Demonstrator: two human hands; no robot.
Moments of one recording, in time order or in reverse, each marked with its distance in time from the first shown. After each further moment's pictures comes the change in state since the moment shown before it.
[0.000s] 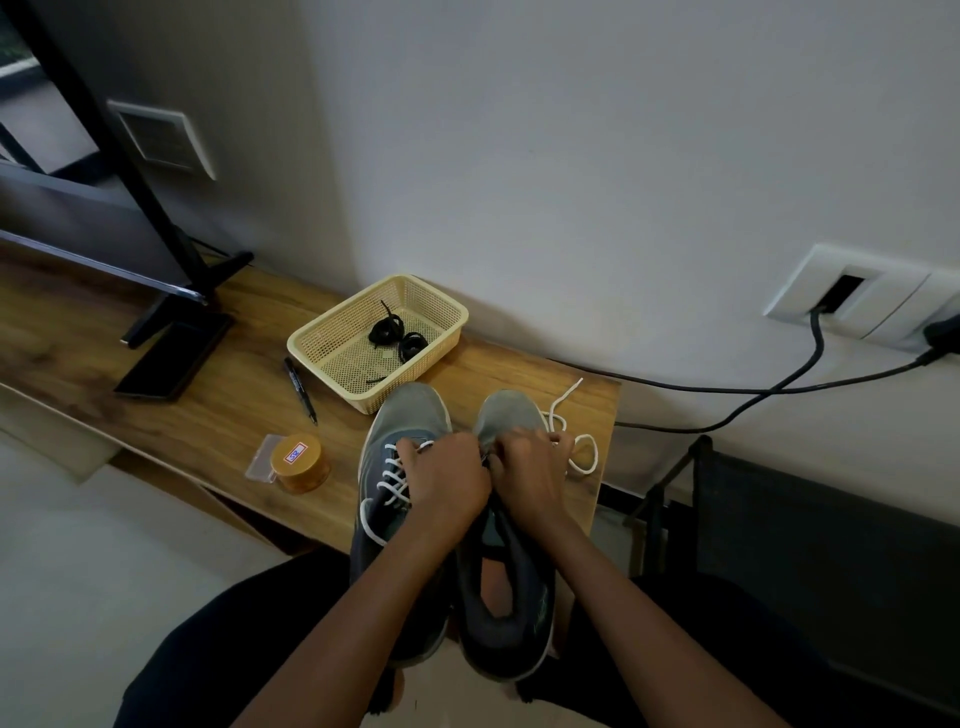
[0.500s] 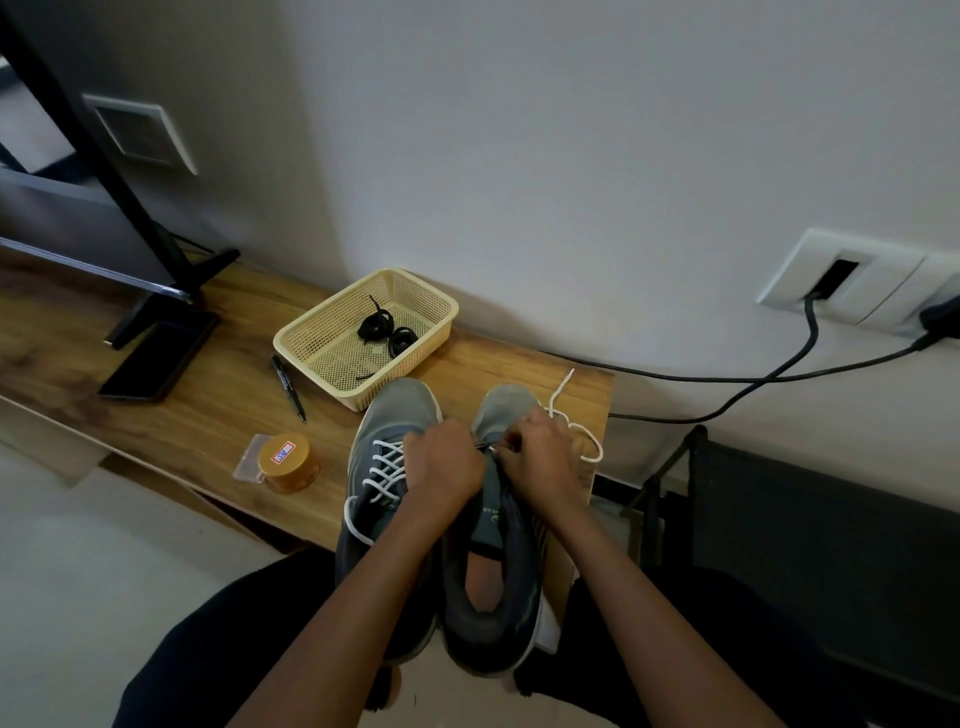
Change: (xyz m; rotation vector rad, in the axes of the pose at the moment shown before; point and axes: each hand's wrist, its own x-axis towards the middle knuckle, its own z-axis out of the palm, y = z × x) left_hand 0.015 0.005 0.001 -0.055 -0.036 -0.016; right_hand 0.006 0.014 -0.016 0.031 -0.088 0.140
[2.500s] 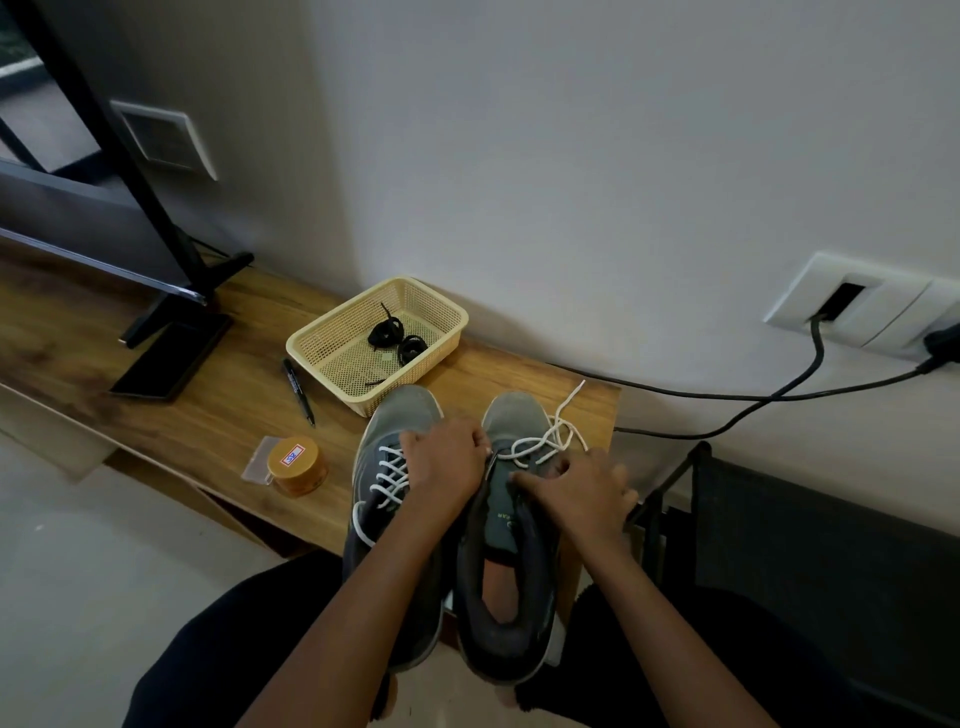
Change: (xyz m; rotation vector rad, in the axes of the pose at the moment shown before) left_hand 0.004 -0.006 -0.002 -0.161 0.080 0.003; right_hand -0.023 0.013 -0.018 0.042 -0.040 0.384
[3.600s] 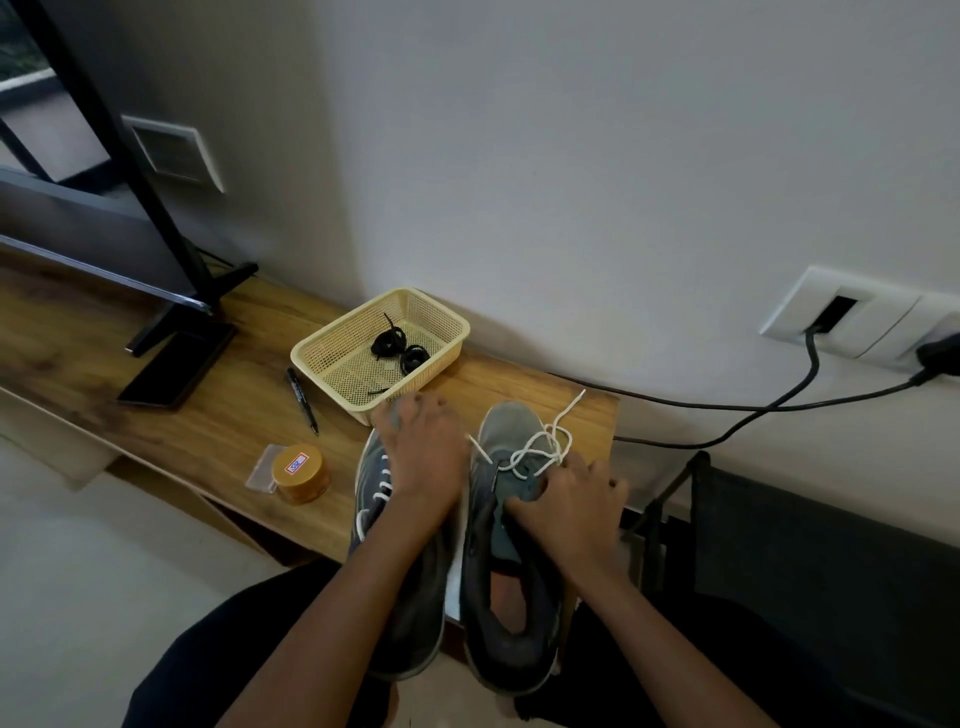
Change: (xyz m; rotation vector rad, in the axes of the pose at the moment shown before) left_hand -0.002 -0.009 -0.020 0.326 0.190 0.061; right_hand -0.017 -0.008 -0.003 -0.343 0.105 -0.258
